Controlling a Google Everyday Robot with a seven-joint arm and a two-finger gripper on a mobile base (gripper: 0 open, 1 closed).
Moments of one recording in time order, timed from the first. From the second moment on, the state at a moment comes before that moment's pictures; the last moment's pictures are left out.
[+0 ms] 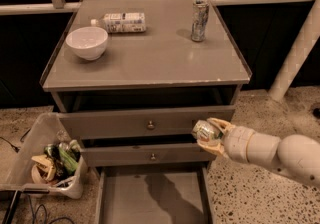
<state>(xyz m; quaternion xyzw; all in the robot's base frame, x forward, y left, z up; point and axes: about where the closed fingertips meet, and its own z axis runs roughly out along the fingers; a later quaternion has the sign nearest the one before) 0.513 -0.165 0.662 -0.48 0.72 0.09 0.50</state>
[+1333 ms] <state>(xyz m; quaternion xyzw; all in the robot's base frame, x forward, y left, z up) 0.474 -0.135 0.837 -0.60 0.63 0.11 0.47</state>
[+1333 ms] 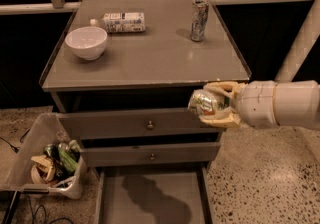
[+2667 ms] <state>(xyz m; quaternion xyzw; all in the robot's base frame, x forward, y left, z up) 0.521 -0.110 0.910 -0.61 0.58 0.09 0.53</state>
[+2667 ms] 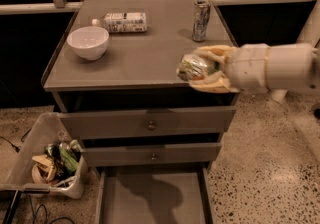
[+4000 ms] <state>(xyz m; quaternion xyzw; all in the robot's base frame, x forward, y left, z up) 0.671 -0.006 0.912 -0.59 0.61 0.16 0.50</state>
